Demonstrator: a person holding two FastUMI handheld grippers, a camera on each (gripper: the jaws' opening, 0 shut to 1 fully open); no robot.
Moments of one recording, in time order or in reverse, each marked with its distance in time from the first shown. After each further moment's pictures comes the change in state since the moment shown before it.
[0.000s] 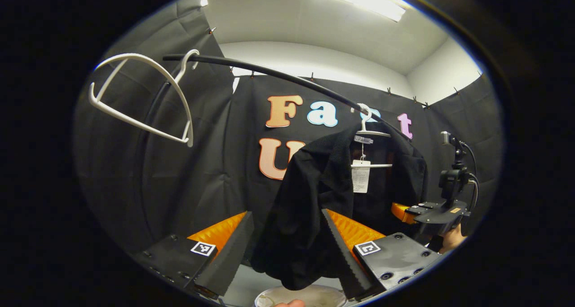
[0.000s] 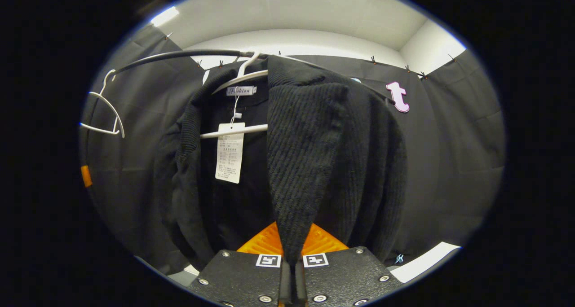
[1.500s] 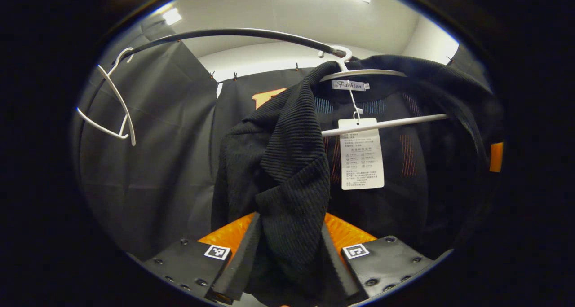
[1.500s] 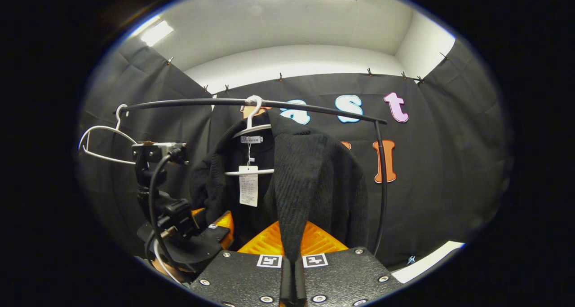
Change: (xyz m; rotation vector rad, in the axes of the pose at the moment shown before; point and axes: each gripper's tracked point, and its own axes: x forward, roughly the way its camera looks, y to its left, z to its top) left arm 0.166 -0.077 -0.068 0.151 -0.060 0.092; right arm -0.062 -0.008 0.051 0.050 -0.083 0.054
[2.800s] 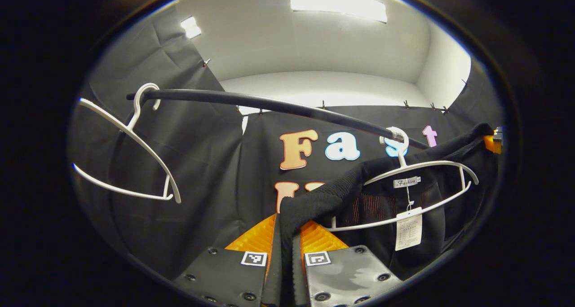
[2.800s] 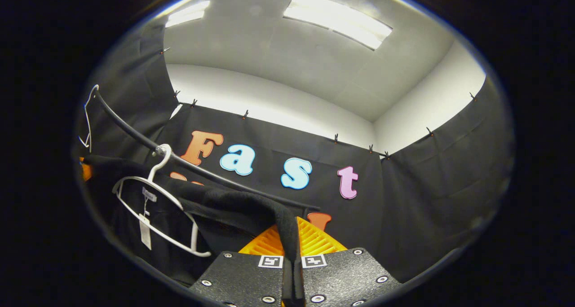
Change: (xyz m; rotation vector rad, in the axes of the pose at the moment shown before) left arm -0.017 0.110 0.142 -0.031 -0.196 0.086; right arm 0.060 -0.149 0.193 -0.358 -0.275 -0.300
